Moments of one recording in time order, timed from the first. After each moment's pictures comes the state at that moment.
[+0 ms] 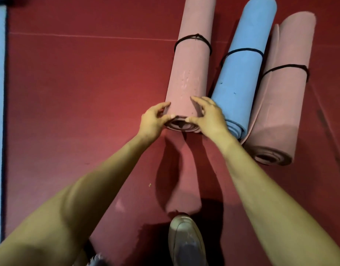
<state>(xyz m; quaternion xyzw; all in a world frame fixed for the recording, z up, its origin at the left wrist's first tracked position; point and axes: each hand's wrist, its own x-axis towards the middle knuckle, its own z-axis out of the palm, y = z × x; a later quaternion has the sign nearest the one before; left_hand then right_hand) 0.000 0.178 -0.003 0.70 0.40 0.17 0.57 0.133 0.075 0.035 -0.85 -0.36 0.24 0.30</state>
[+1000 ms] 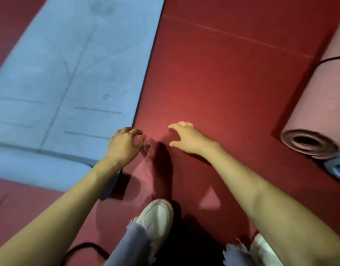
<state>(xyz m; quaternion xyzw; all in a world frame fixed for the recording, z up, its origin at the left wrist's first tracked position) -0.395 0.217 0.000 0.74 0.63 0.02 0.23 -0.180 0.207 0.008 -0.63 -0.70 0.35 -0.01</state>
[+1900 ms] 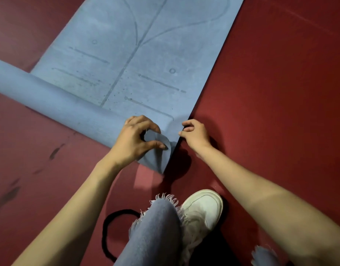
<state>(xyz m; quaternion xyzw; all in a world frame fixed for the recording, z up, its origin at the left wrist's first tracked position) -0.535 0.168 0.022 0.72 0.58 0.25 0.28 -0.353 0.208 -0.054 -0.70 -0.43 0.52 0.22</state>
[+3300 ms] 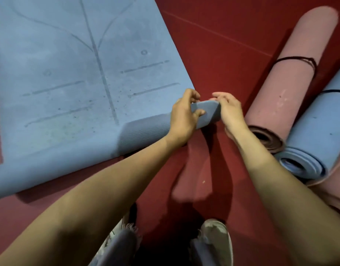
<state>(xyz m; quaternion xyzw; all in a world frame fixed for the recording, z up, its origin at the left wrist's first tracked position) -0.136 0.214 0.009 0.67 0.49 0.37 0.42 0.001 0.206 0.010 -0.75 -0.33 0.34 0.46</state>
